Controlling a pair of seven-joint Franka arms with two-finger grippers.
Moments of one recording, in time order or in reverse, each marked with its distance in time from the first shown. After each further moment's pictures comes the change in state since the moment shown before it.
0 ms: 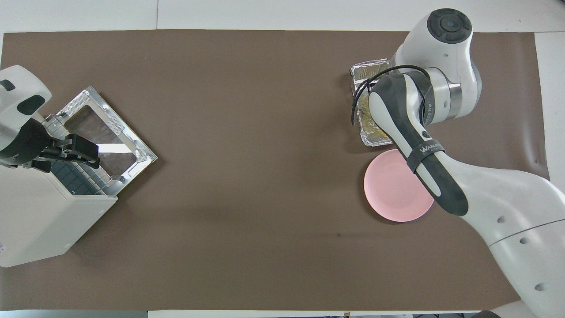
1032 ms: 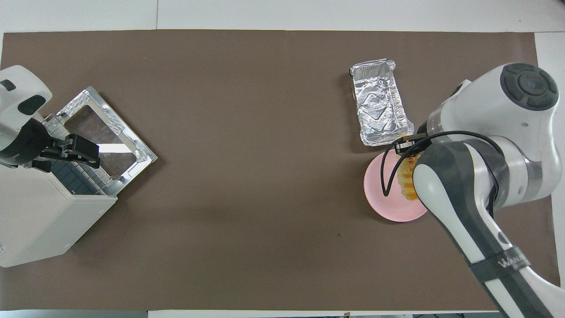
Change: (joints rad) left arm 0.000 0.000 -0.001 0.000 0.000 0.000 0.000; right arm -0.008 -0.603 0.003 -0.724 0.087 0.094 0.002
